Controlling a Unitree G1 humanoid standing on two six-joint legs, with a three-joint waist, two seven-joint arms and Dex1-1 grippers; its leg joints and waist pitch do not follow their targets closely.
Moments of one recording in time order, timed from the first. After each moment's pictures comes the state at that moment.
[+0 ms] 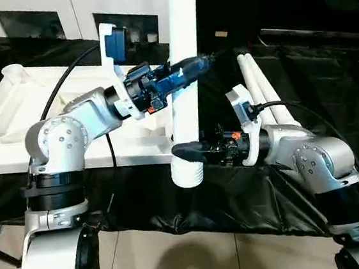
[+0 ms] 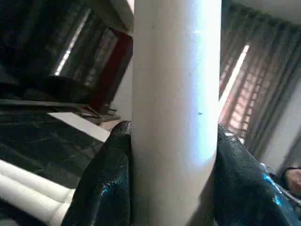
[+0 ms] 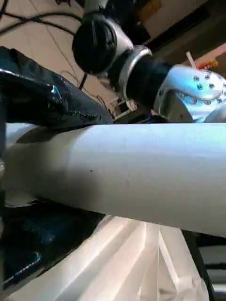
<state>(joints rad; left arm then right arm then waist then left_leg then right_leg) -0.79 0.24 0.14 0.10 -0.82 0.88 -0.87 -0.54 -0.30 0.13 0.06 0.61 0.72 1.08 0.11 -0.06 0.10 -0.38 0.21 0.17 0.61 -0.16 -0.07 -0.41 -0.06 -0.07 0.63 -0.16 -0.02</state>
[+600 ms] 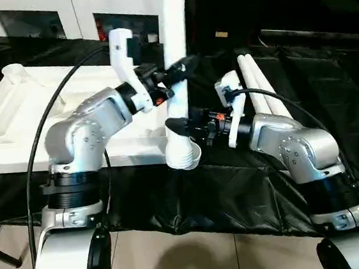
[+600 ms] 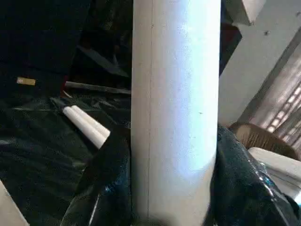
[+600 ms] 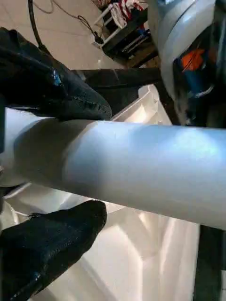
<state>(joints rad) -0.80 0.19 0.10 0.13 -0.59 0.77 -0.55 -0.63 -0.21 0.09 0.15 0.50 0.75 0.76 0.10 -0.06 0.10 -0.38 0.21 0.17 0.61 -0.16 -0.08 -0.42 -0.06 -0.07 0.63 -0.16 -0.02</state>
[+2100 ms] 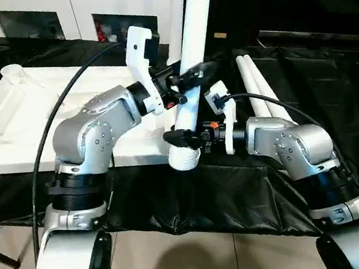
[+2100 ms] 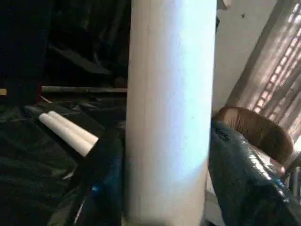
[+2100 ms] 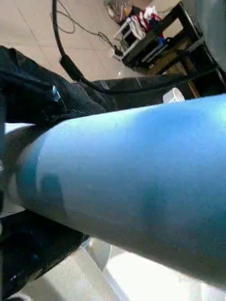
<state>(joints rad) -0.80 0.17 0.05 0.08 -0.57 0.75 -0.58 -0.66 -0.21 0.13 0.18 0.48 0.84 0.77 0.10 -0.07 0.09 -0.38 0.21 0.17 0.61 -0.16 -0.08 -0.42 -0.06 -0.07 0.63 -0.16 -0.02</state>
